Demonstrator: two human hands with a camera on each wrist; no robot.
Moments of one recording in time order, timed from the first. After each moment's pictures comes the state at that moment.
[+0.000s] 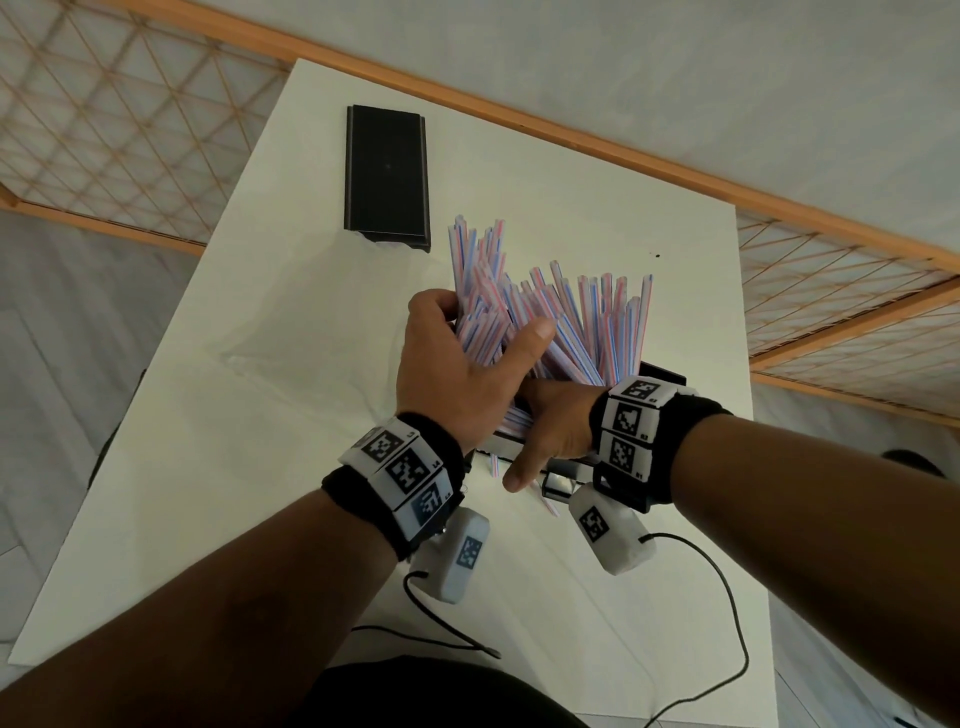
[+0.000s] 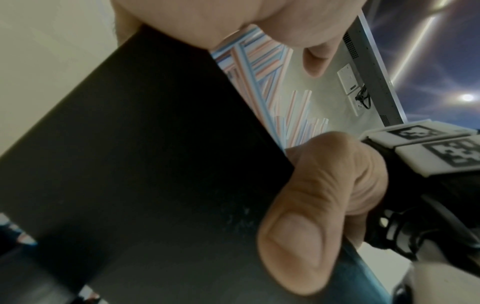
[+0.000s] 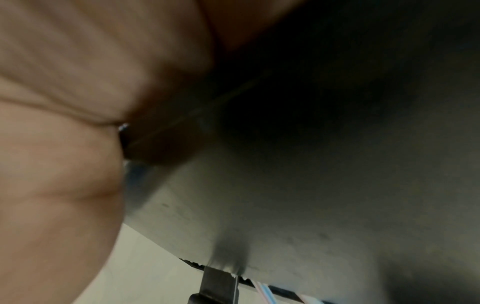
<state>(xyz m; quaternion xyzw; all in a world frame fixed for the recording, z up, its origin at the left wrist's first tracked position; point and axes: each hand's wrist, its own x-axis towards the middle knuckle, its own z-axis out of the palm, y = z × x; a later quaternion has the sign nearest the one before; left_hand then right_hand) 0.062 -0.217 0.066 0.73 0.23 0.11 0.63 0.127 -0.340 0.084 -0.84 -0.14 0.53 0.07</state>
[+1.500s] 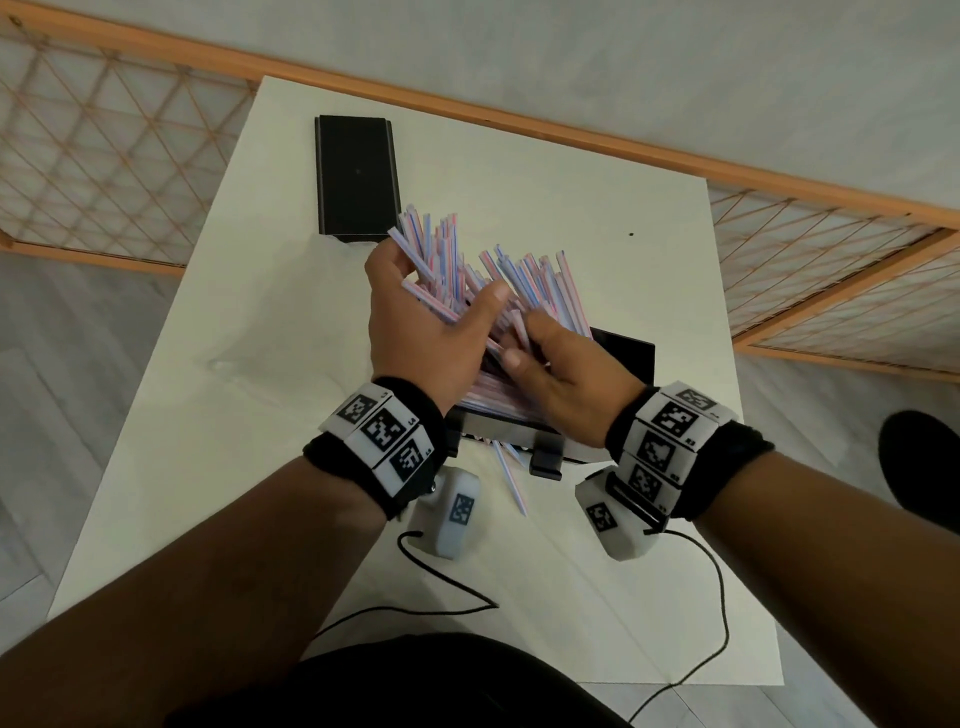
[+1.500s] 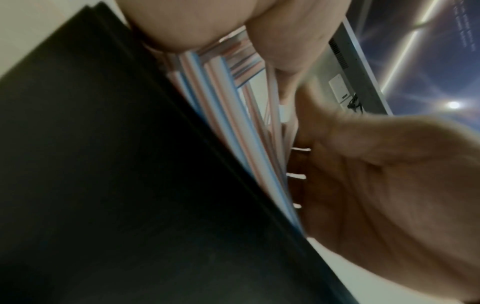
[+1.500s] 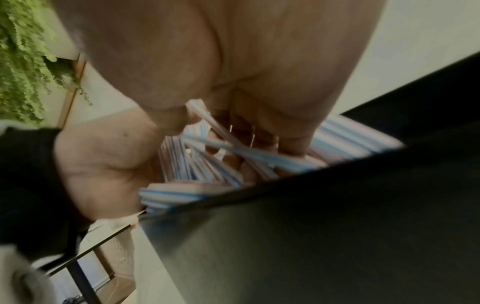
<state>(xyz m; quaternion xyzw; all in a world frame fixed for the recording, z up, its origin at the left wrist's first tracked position) 0.074 -0.221 0.081 0.73 0.25 0.17 0.61 0.100 -0.381 0.100 -0.88 -0.26 0.21 0.33</state>
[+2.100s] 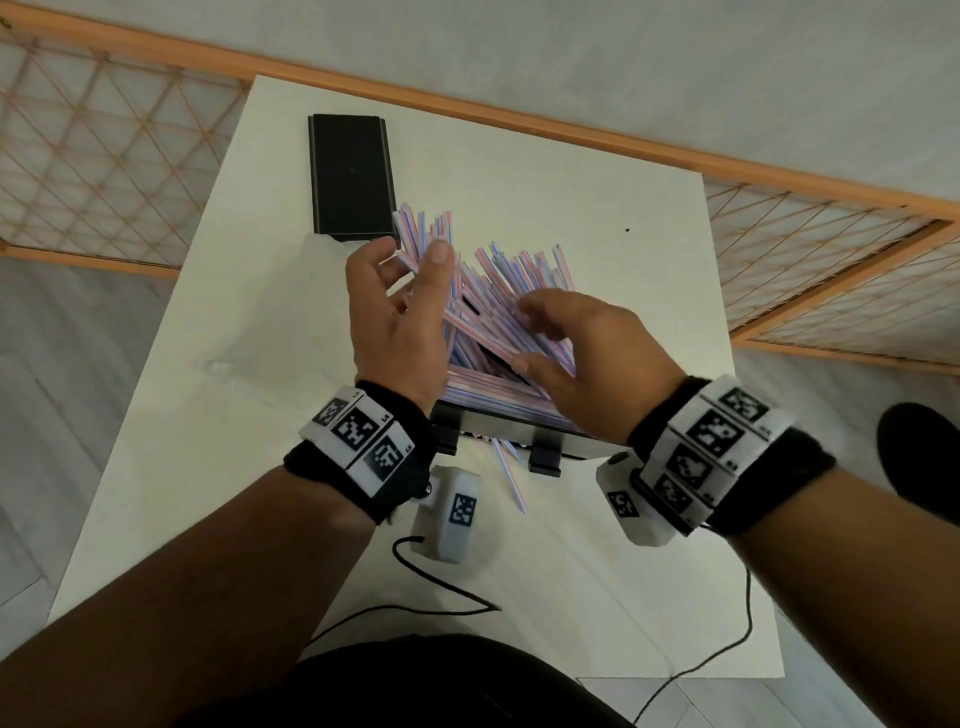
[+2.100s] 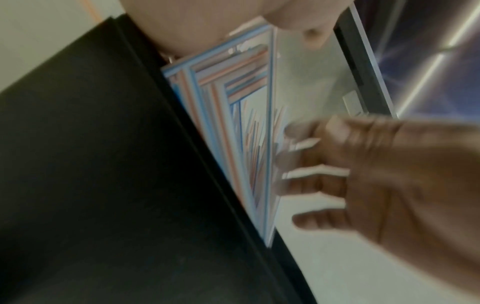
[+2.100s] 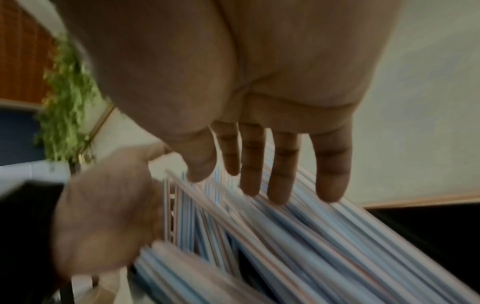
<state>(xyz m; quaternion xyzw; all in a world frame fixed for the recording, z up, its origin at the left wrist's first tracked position) 0.073 -0.216 0.081 0.62 0.24 0.22 0.71 0.094 -0.384 0.136 -0.92 -0.27 0.10 0.25</state>
